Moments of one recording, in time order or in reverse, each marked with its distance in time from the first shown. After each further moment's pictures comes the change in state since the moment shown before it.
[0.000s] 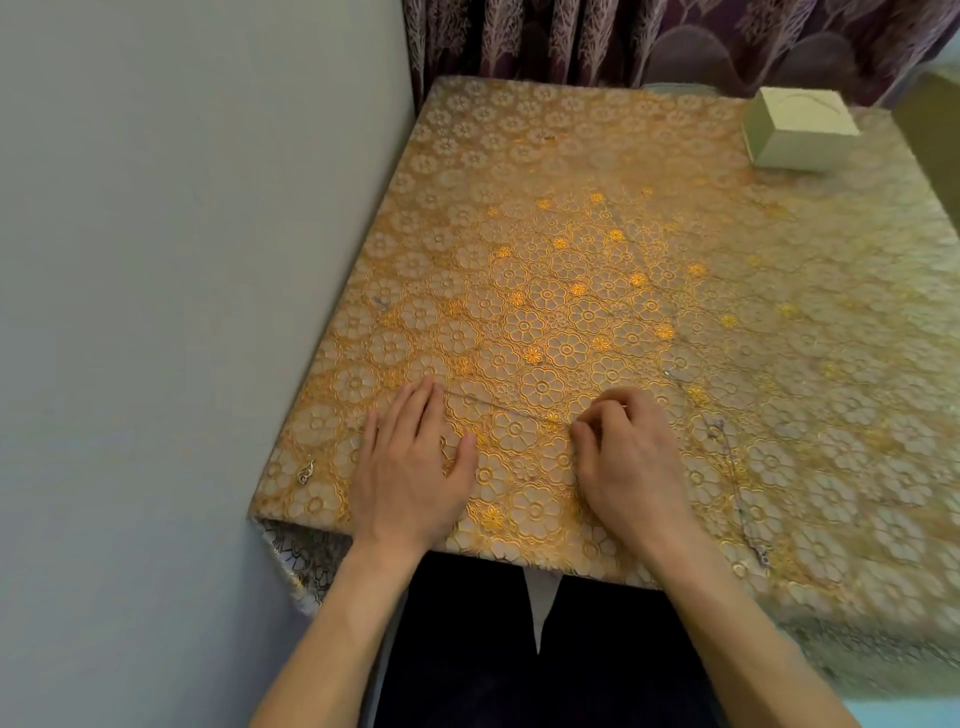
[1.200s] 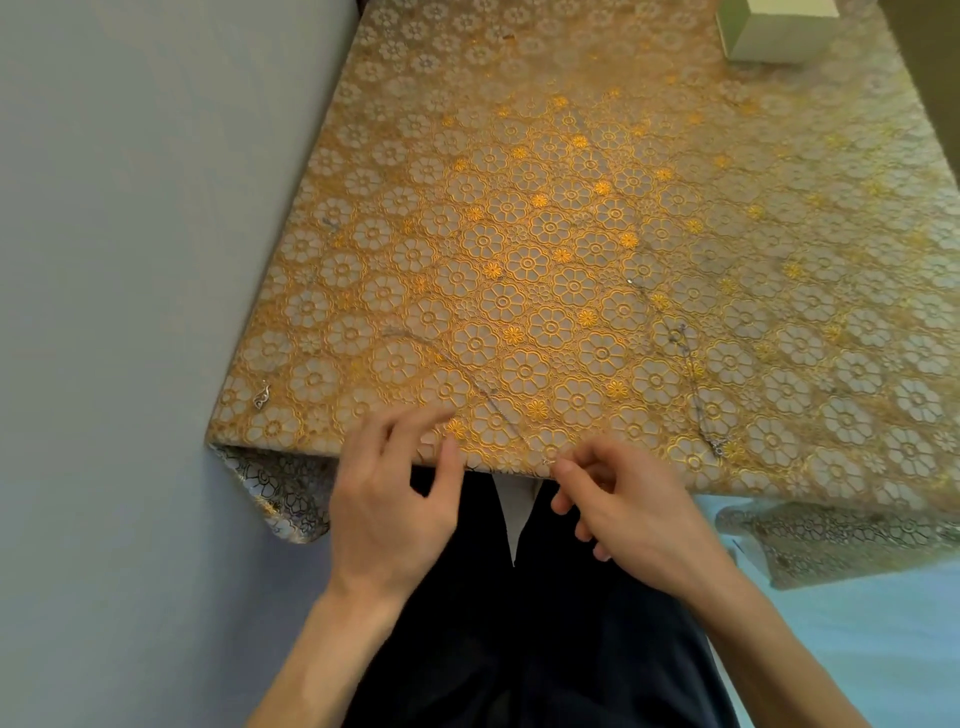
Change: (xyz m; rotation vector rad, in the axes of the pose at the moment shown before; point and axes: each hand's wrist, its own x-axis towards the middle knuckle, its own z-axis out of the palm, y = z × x) left_hand -0.092 0.033 -0.015 -0.387 0.269 0.066; right_hand -0.096 0.002 -0.055 0.581 -0.529 0.403
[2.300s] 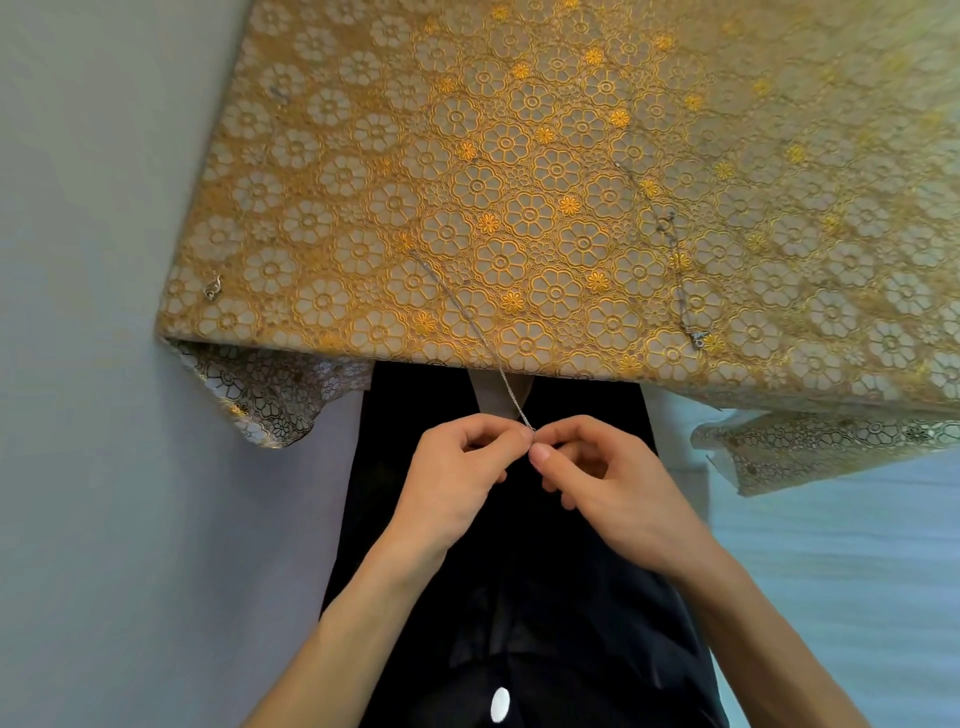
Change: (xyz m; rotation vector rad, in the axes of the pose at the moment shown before) left_hand -0.058 0.041 0.031 -0.656 -0.578 -0.788; right_hand -0.046 0.062 0.017 0.162 -0.081 0.002
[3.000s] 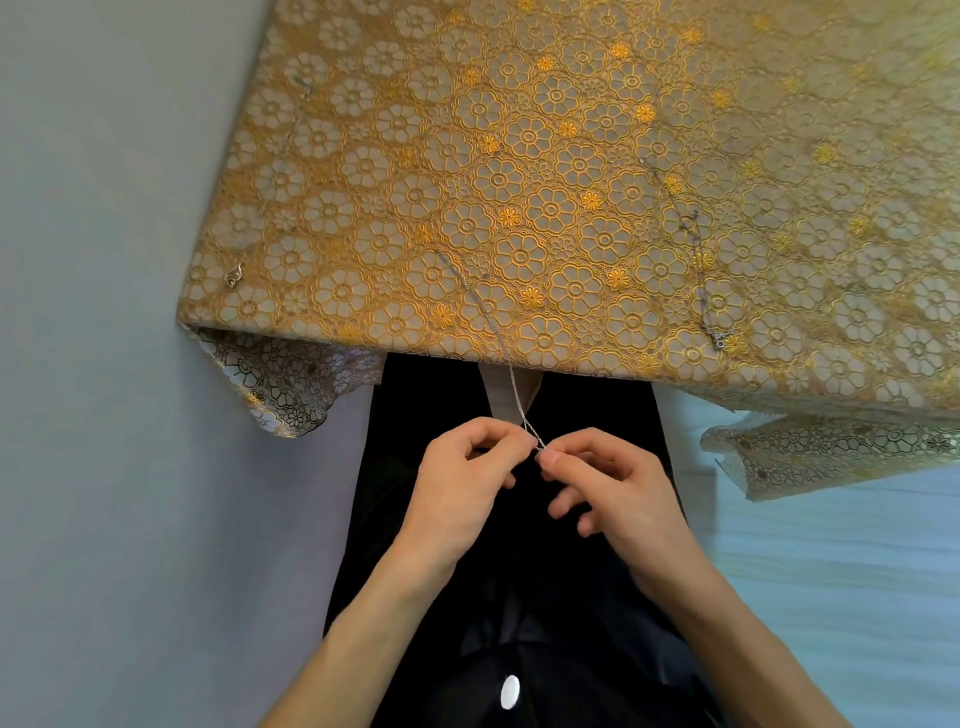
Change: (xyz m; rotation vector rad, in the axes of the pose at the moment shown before) left_hand -0.010 -0.008 -0.004 -0.054 0.028 -0.012; right_hand -0.007 -0.005 0.017 0.254 0.086 0.135
